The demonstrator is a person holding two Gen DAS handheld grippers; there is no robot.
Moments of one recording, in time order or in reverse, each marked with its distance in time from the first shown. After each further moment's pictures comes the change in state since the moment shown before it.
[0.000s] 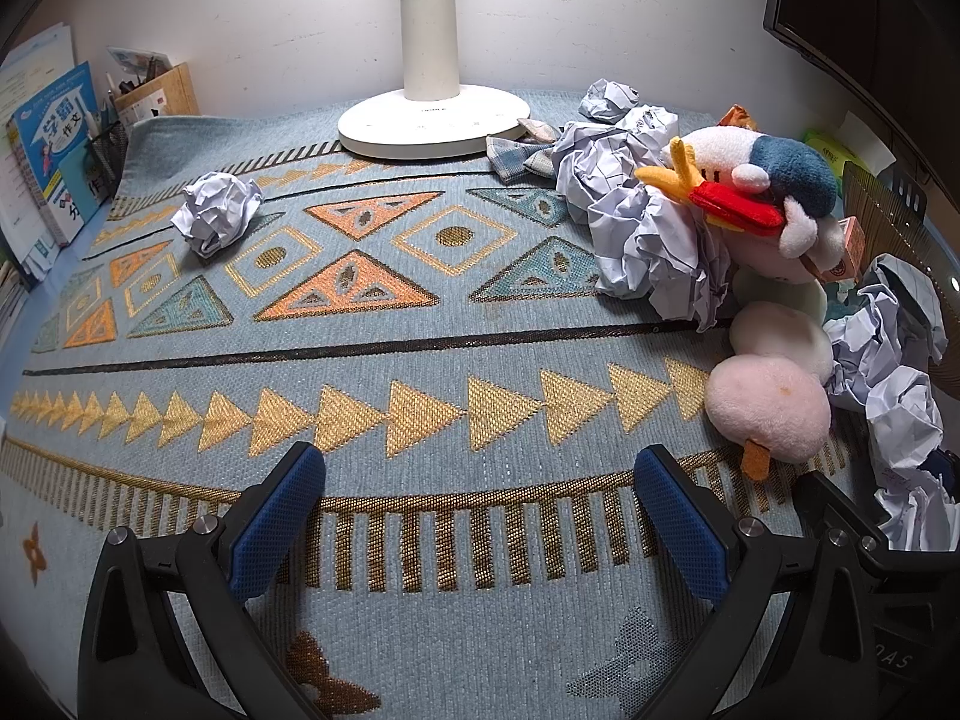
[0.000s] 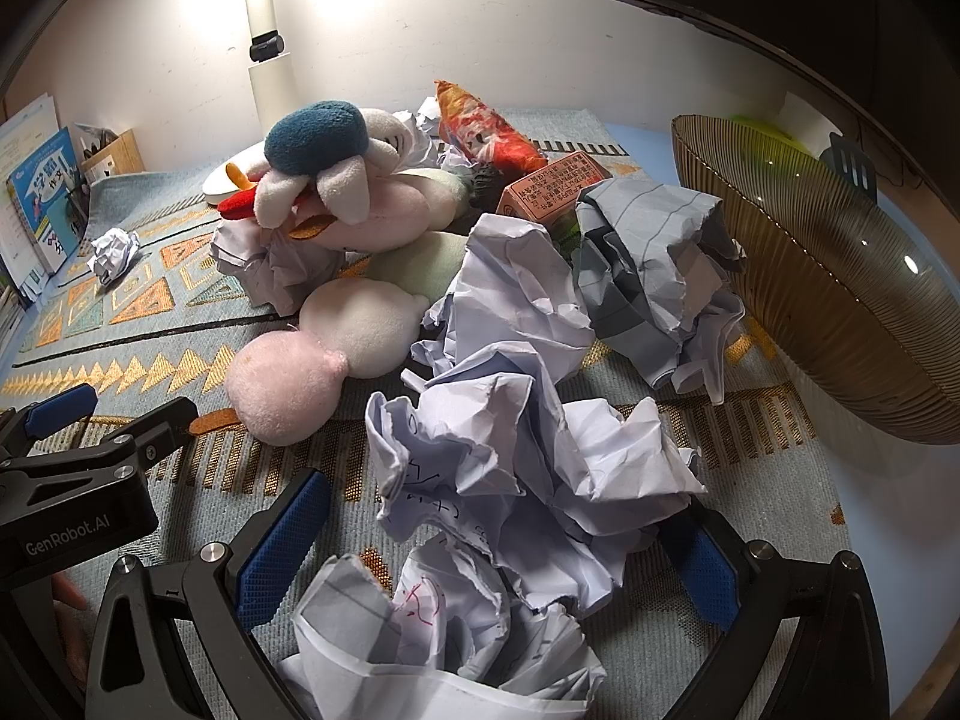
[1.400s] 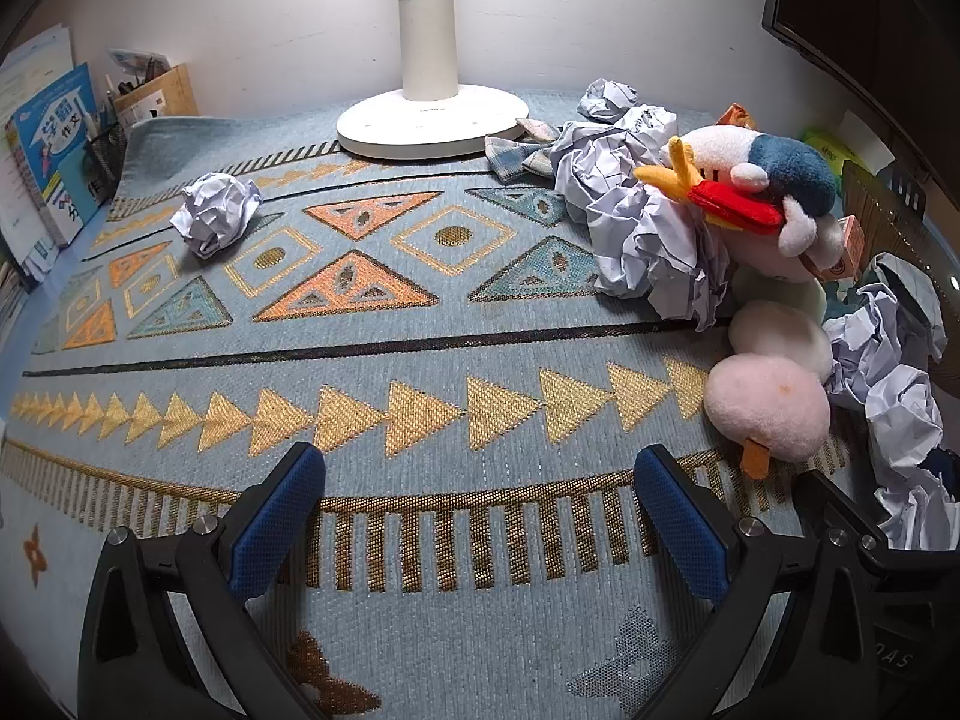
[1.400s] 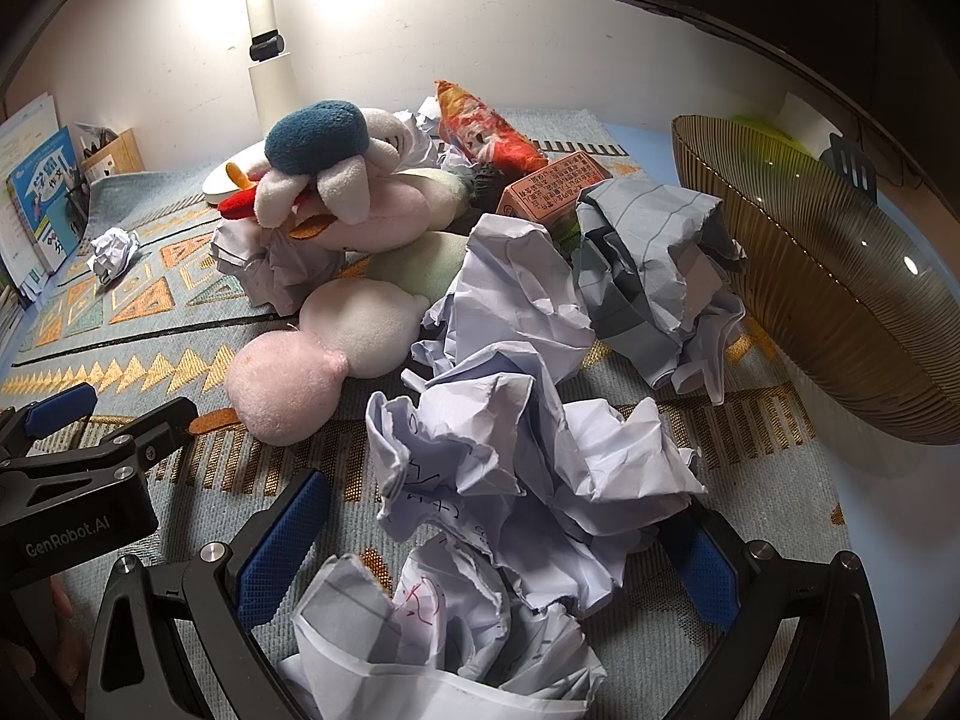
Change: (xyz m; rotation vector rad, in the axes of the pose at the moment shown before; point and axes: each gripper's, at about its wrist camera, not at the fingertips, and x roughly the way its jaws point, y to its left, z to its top) left arm -0.003 0.000 -0.003 0.001 0.000 0.000; right arm 0.000 0.002 0.000 0.001 0.001 -0.002
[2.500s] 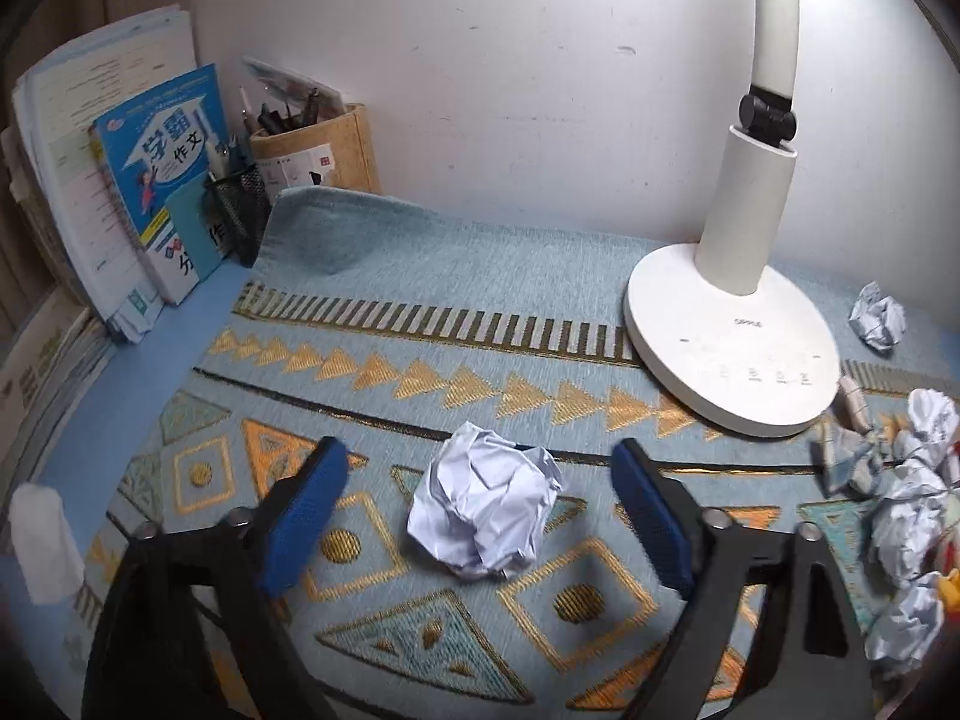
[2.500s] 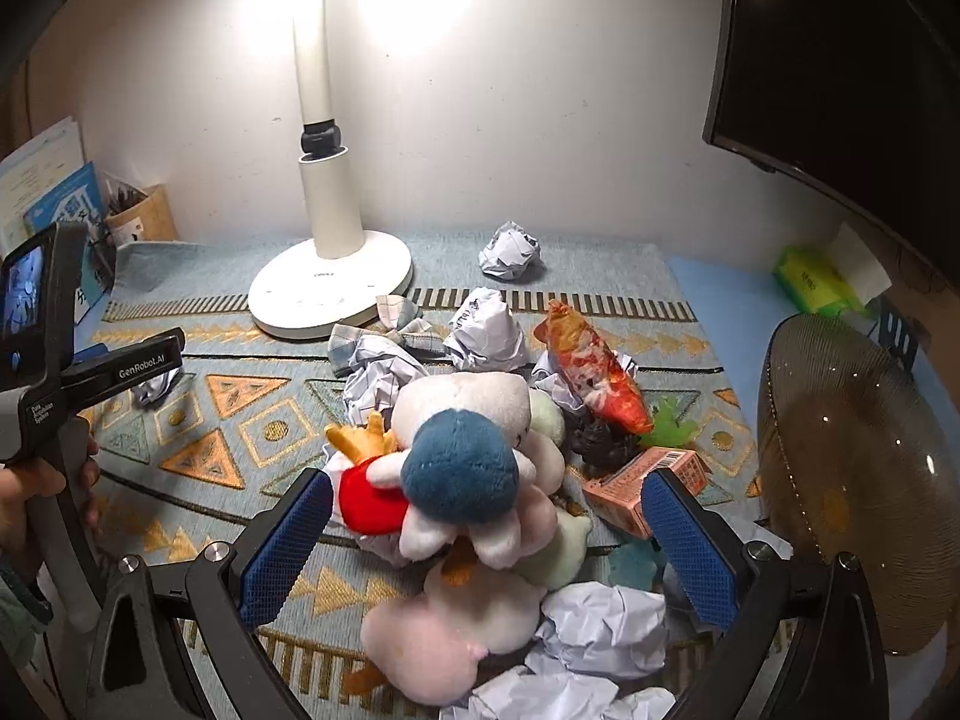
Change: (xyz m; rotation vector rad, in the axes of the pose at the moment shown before) left arm 0.051 0.134 0.125 -0.186 -0.126 0.321; right arm -0.014 0.045 0.099 -0.070 -0.106 0.031
